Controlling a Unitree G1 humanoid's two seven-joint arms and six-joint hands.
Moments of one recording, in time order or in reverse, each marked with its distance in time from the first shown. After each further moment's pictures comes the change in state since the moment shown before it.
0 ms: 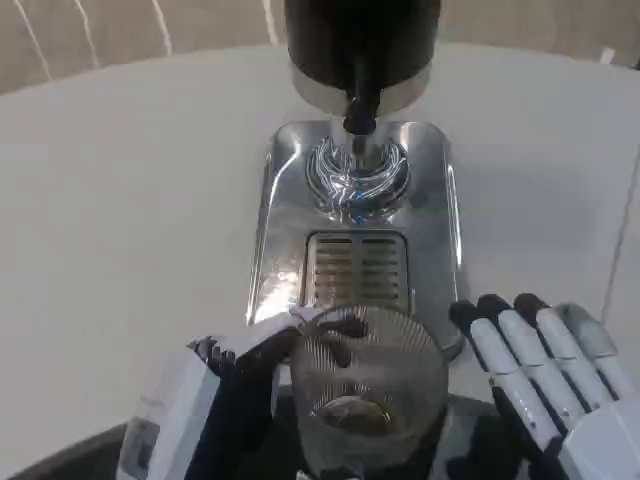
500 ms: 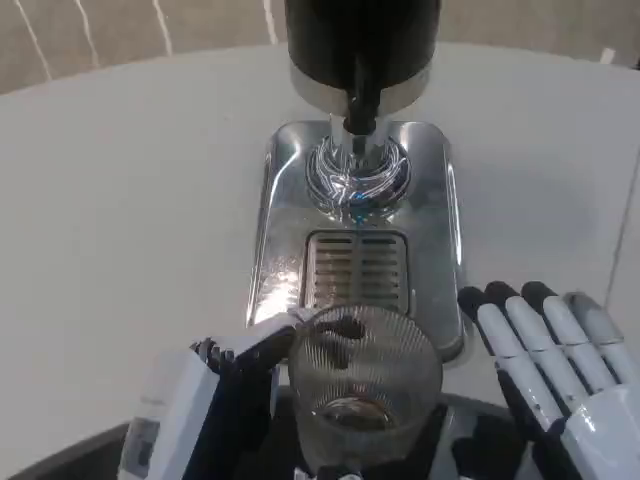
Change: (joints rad) left arm -0.017 -0.008 0.004 0.032 -0.019 0.001 -0.017; right arm -0.042 0.001 0.014 0.000 -0.001 0.054 0.030
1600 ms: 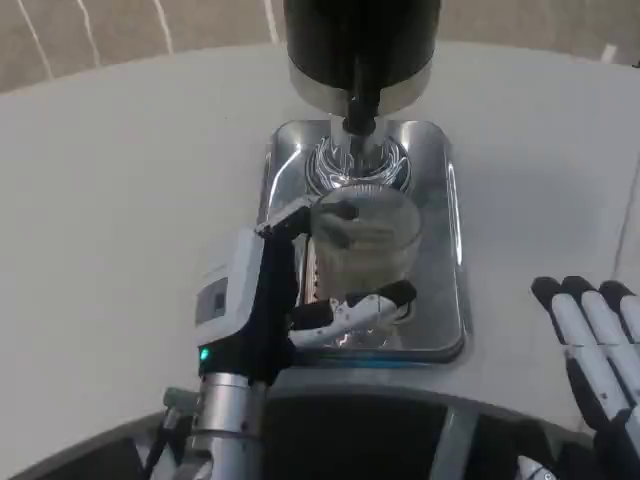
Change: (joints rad) left arm -0.643 -0.142 -0.035 0.697 0.026 0.175 0.194; right arm 0.074 0.057 -0.048 -0.074 0.013 0.088 0.026
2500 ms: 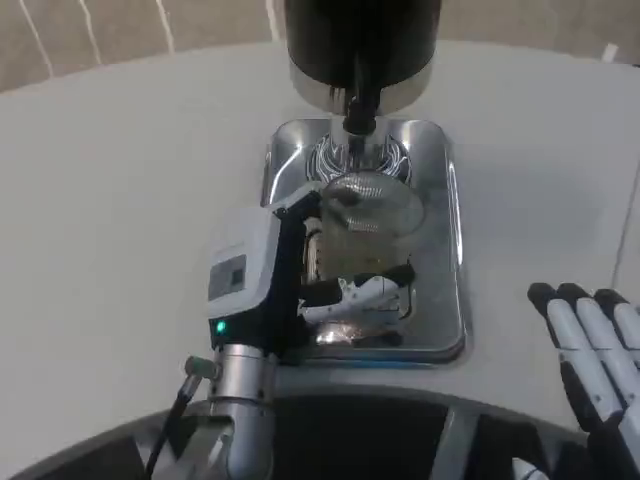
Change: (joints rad) left arm -0.231 0.037 -0.123 0.363 0.017 0.001 0.223; right arm 0.002 0.021 0.023 -0.007 -0.001 0.012 0.044
